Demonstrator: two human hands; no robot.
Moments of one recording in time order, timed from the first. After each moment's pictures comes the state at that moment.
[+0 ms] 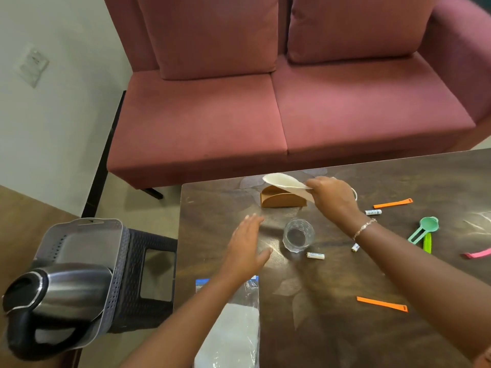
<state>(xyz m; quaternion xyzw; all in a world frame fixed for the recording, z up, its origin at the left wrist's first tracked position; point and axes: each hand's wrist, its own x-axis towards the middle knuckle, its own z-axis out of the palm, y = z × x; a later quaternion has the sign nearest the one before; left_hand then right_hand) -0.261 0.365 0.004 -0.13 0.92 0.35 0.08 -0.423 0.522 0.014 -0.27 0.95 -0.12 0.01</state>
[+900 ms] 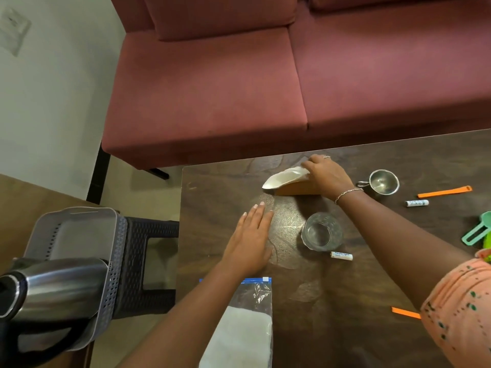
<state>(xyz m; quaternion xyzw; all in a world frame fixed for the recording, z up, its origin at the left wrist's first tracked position) -0.301 0.333 -0.079 -0.03 0.97 0.17 0.16 -0.503 0.471 -0.113 -0.33 0.93 -0.08 0.15</state>
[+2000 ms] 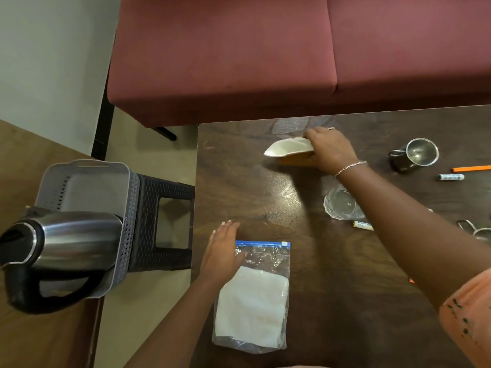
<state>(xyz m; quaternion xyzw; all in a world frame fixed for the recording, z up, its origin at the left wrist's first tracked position) -0.183 0.278 -0.138 -0.23 0.91 0.28 0.19 -0.463 0.412 -0.113 -0.35 0.93 -0.03 0.13</state>
